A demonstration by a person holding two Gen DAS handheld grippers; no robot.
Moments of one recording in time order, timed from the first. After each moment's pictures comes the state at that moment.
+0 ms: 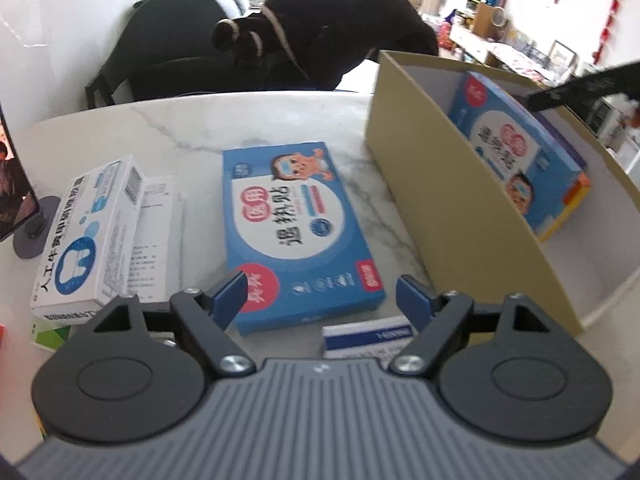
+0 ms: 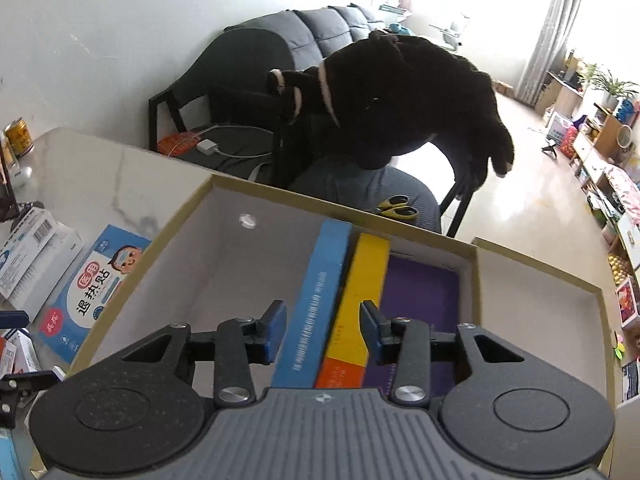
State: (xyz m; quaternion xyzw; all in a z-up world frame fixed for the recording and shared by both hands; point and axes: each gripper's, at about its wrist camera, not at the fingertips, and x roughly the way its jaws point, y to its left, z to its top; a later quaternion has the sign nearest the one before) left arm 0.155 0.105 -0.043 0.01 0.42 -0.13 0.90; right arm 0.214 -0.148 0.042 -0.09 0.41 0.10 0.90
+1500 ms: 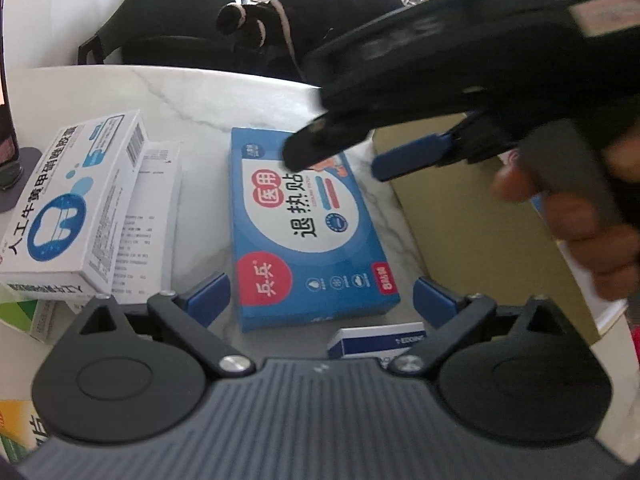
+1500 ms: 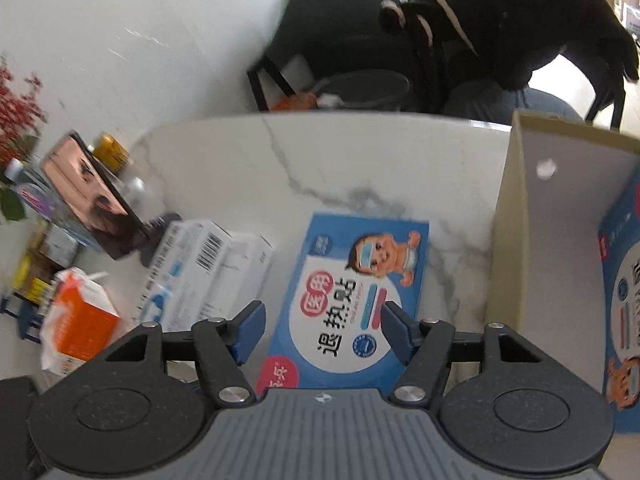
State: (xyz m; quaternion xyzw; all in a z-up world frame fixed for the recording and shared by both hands) left arm 0.159 0.137 -0.065 -0.08 0.42 -0.17 0.89; right arm 0.237 0.038 -0.004 0.06 0.52 0.20 0.83
